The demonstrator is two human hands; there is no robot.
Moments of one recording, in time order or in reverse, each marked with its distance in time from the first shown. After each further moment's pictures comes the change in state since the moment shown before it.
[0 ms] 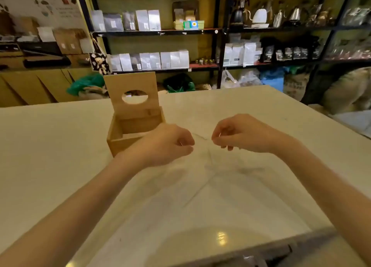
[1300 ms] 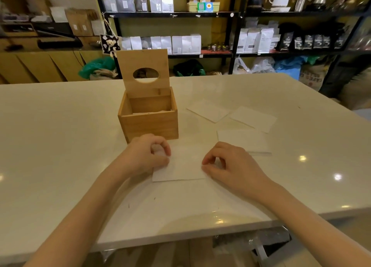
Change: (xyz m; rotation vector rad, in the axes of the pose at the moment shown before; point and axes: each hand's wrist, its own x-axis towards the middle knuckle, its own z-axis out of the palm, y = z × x) left_hand -0.049 -0.055 0.040 -0.254 0.077 -0.334; right_hand -0.037 0.002 0.100 0.010 0.193 -0.117
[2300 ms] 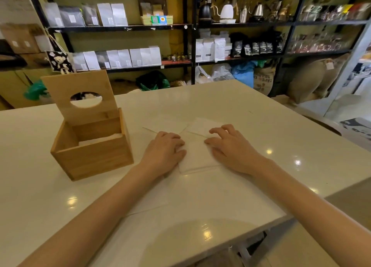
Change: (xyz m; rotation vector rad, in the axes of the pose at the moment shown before) left_hand 0.097 0.075 0.075 0.407 0.042 0.385; right_hand 0.024 0.104 -0.056 -0.545 0.014 0.091
